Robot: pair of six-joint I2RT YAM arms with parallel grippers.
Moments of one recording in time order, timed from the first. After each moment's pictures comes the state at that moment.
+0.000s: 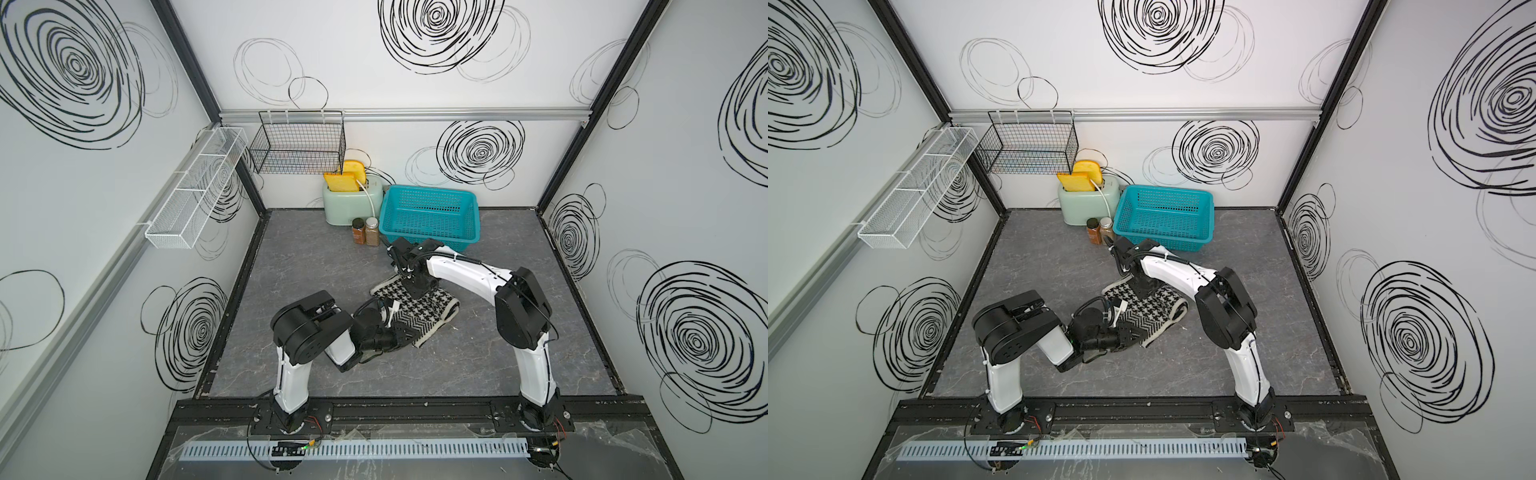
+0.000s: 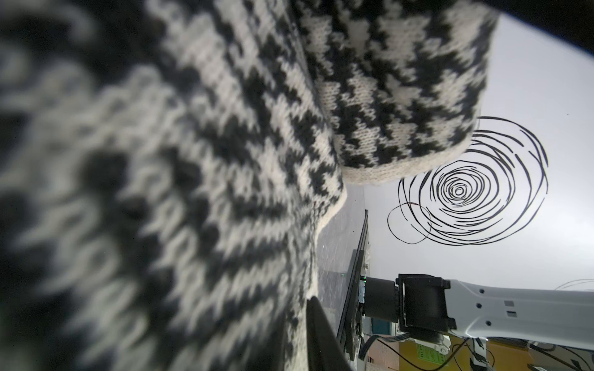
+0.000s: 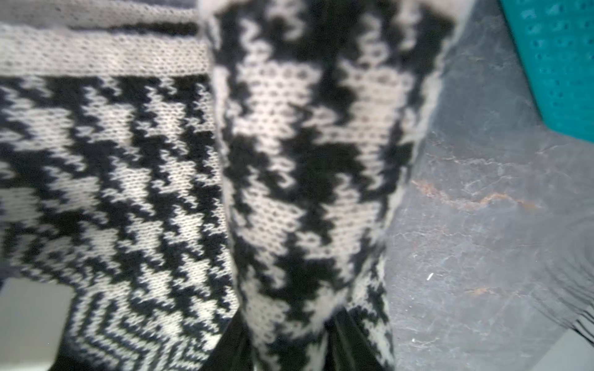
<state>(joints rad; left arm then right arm) -0.74 1.94 0.38 1.16 0.54 -1.19 0.80 2.07 1.71 -1.09 0.24 0.20</state>
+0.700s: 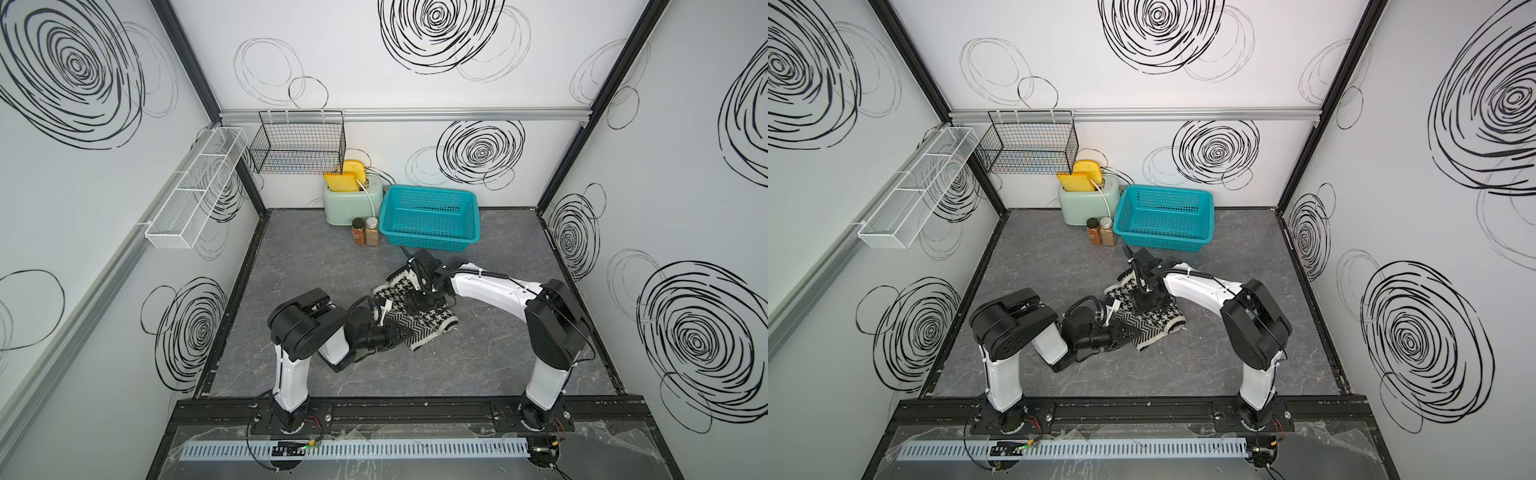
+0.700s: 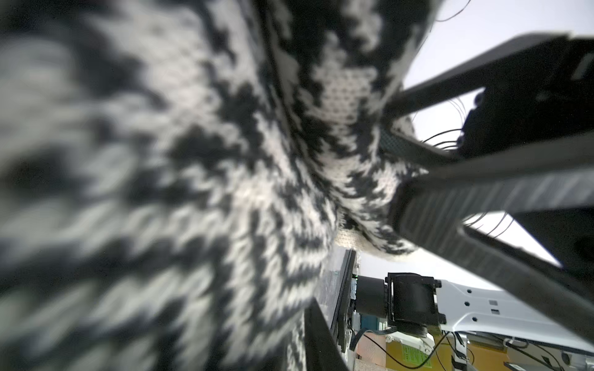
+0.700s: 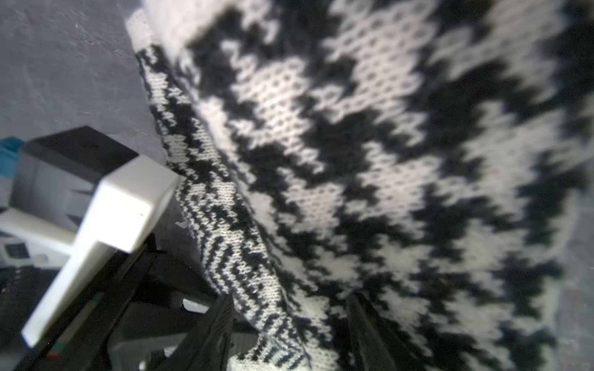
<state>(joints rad) -0.64 1.92 0.31 1.21 0.61 -1.20 0.75 1.78 1.26 -0.72 -0.17 0.44</state>
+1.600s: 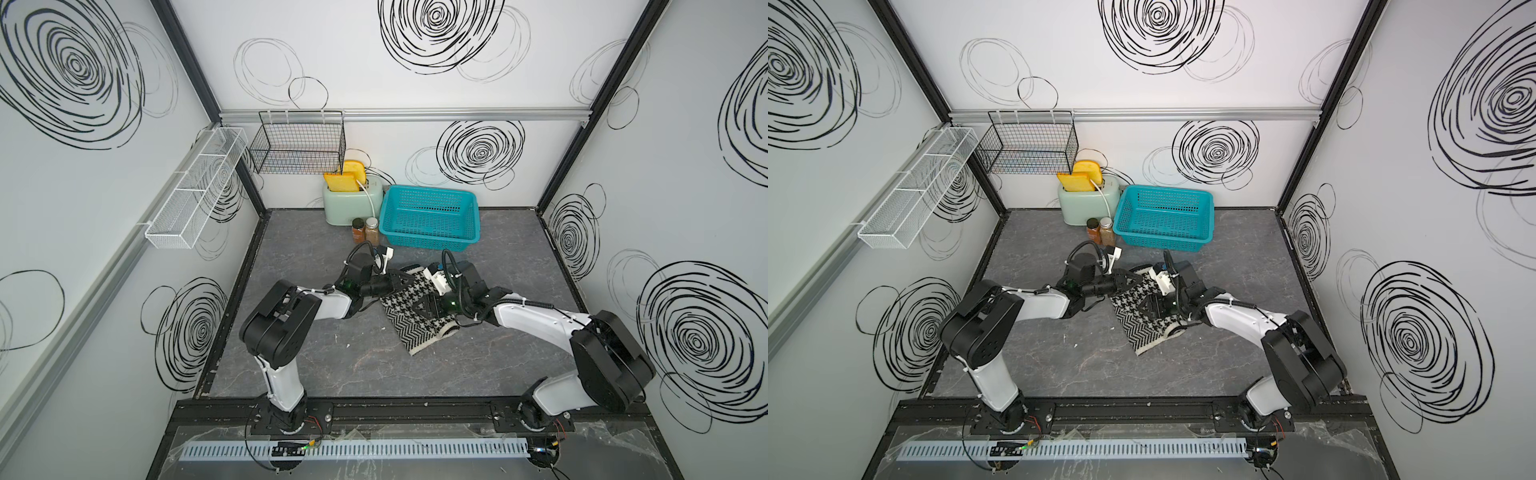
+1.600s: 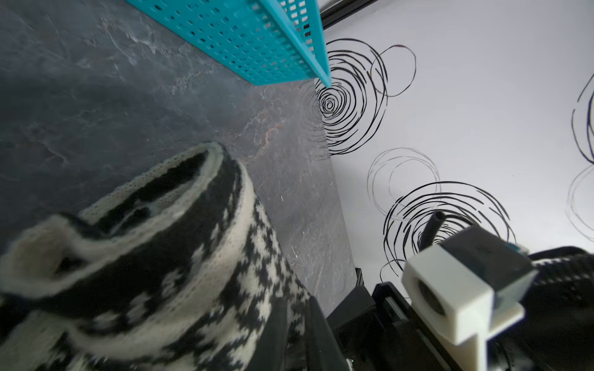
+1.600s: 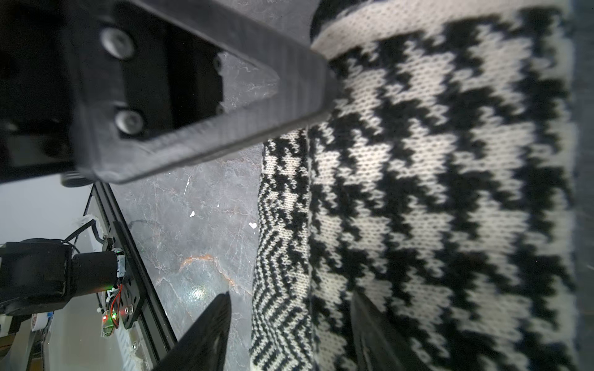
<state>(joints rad) -0.49 1.83 0.81 0.63 0.67 -0.97 0.62 1.47 0.77 -0.11 -0.47 0.39</state>
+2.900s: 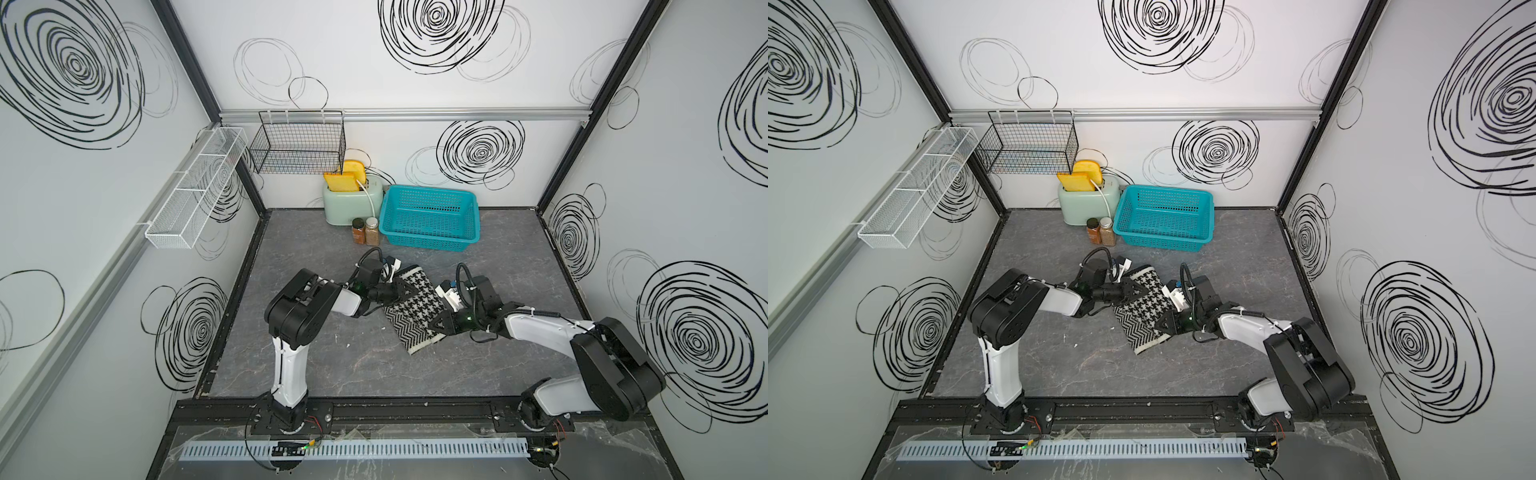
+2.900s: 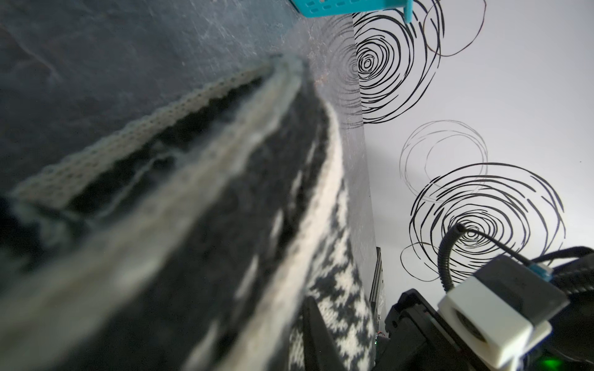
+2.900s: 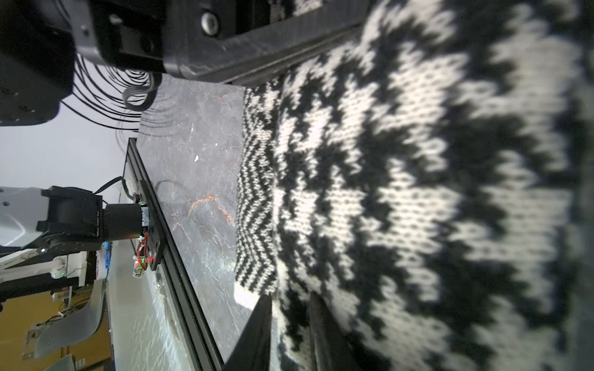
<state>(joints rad) -0.49 2.00 0.86 0.60 0.71 -0.91 0.50 1.43 0.57 -0.10 -0.65 0.36</state>
